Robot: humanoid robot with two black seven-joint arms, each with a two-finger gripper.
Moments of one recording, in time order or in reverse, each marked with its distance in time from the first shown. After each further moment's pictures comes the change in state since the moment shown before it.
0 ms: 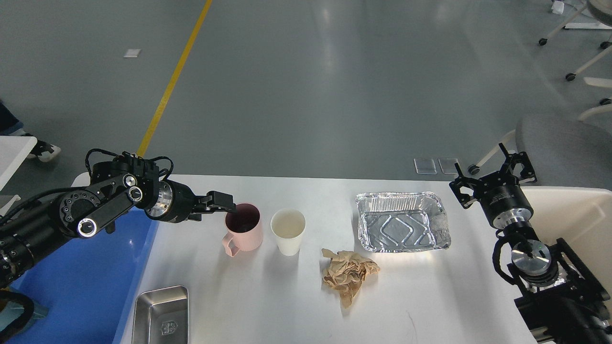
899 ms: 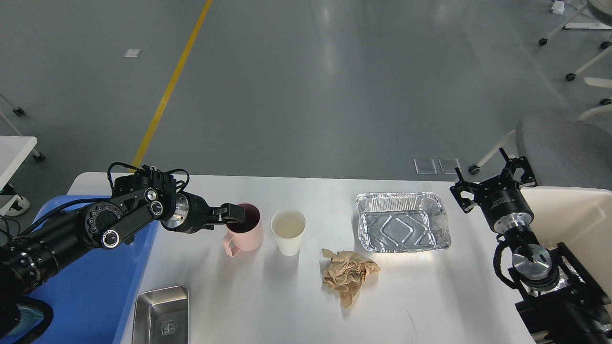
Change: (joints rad) left arm 0.018 -0.060 0.042 0.027 0.047 0.052 0.005; right arm -0.016 0.000 0.000 -0.001 0.000 0.002 0.000
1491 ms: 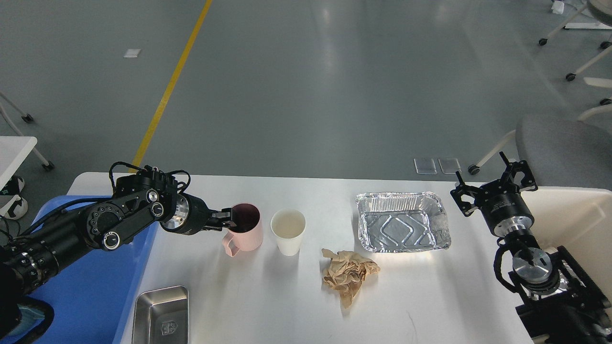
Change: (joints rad) left arm 0.000 -0.006 0.000 -0.002 0.014 -0.011 0.007; right arm -0.014 0.000 0.002 -0.001 0.000 0.002 0.001
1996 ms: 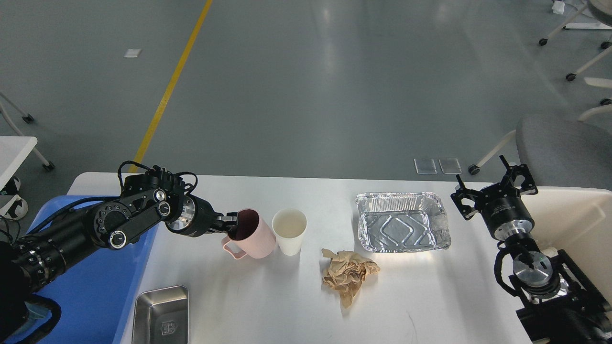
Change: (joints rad) left arm -0.011 -0.018 0.006 0.001 -0.011 -0.047 0.039; right arm -0.014 0.000 0.000 0.002 -0.001 0.001 0.002
